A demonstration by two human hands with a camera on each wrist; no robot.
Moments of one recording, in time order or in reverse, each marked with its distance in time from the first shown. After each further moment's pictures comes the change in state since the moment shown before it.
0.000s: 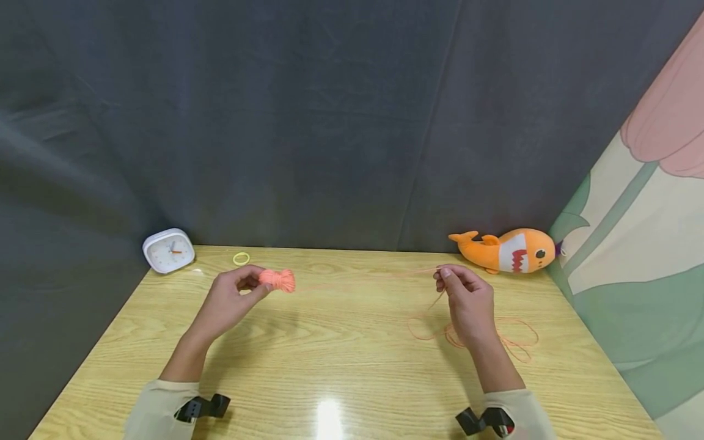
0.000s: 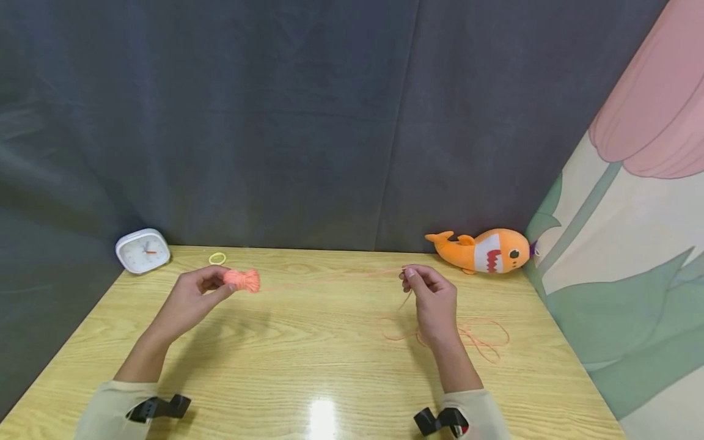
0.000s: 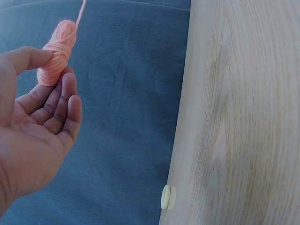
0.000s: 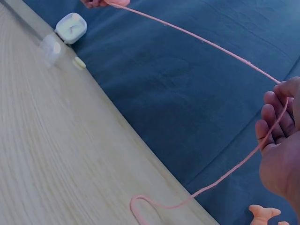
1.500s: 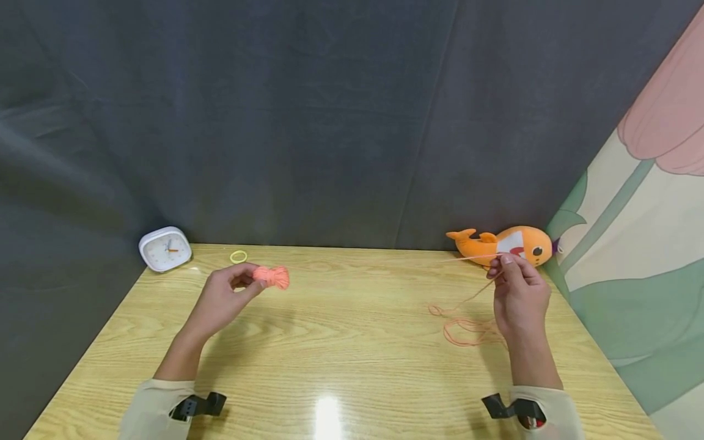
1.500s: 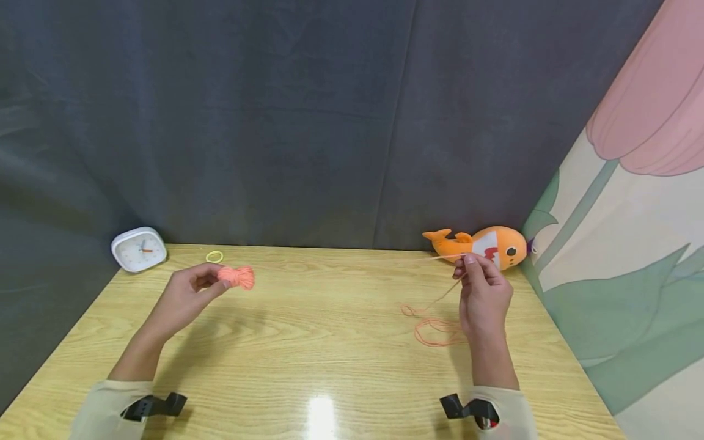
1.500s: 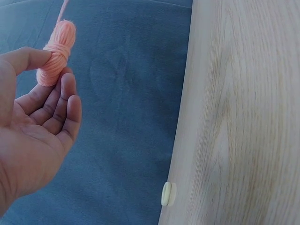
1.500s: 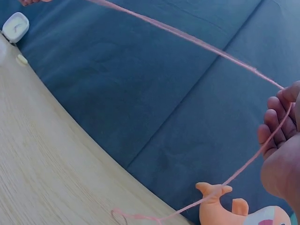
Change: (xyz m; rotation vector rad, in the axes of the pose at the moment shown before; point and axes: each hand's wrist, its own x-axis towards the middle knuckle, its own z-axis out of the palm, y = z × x) left_hand -0.002 0.002 -0.005 0.016 0.001 -0.020; right_hand 0.019 -0.043 -0.048 0.282 0.287 -0.078
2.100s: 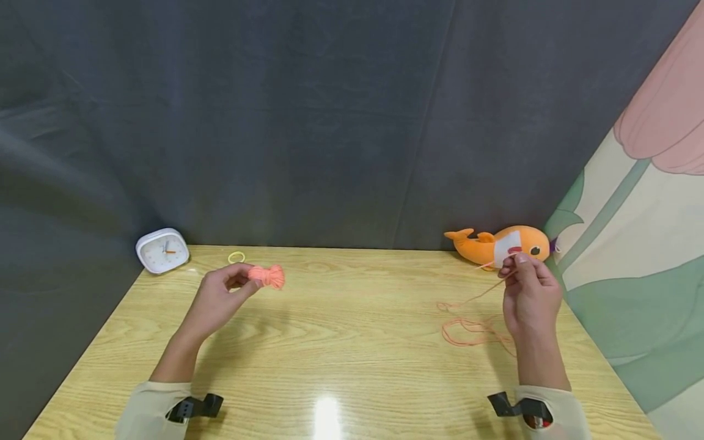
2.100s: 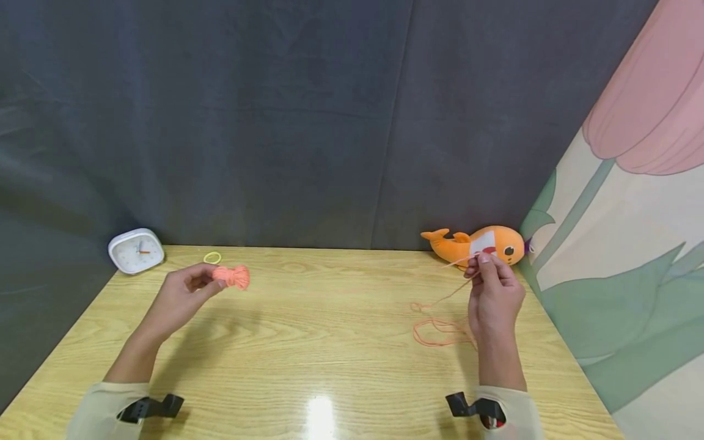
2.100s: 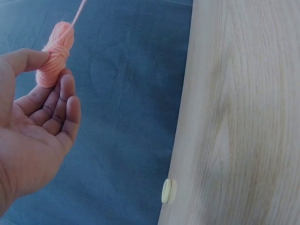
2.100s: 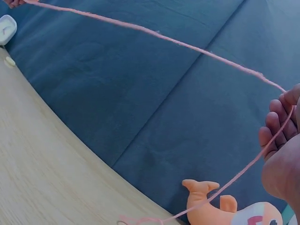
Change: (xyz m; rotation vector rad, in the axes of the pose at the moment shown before) left_hand 0.001 0.001 -0.003 0.001 0.024 -0.028; right_hand 0.007 -0.011 -0.010 0.061 0.043 -0.052
